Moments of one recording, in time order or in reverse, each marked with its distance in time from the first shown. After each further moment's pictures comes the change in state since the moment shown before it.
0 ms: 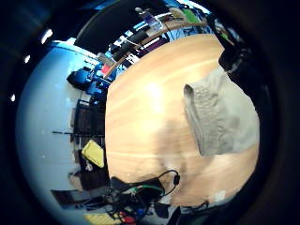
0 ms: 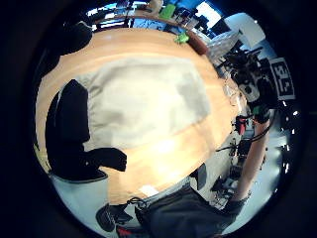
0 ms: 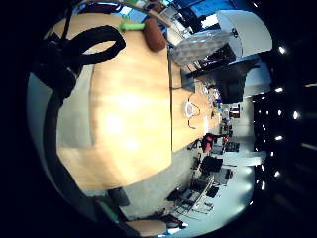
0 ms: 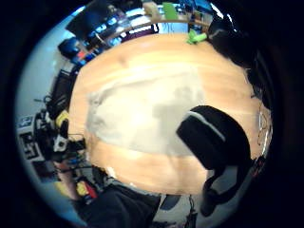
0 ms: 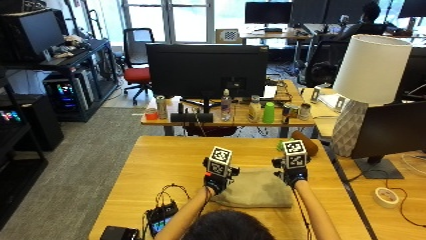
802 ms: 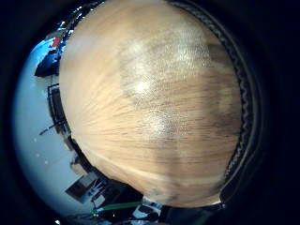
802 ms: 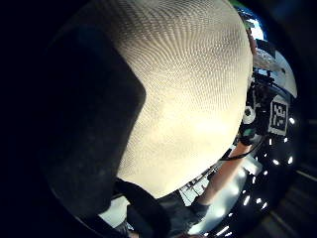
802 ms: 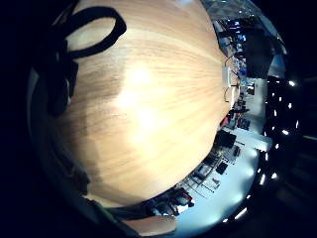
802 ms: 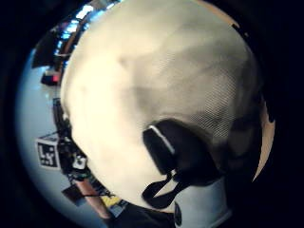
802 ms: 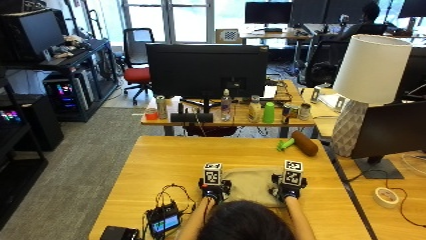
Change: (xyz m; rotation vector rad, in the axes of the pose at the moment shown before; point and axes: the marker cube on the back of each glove) left arm 0.008 0.061 0.071 -0.544 0.213 -0.149; right arm -0.032 0.050 0.087 -0.252 -0.145 0.262
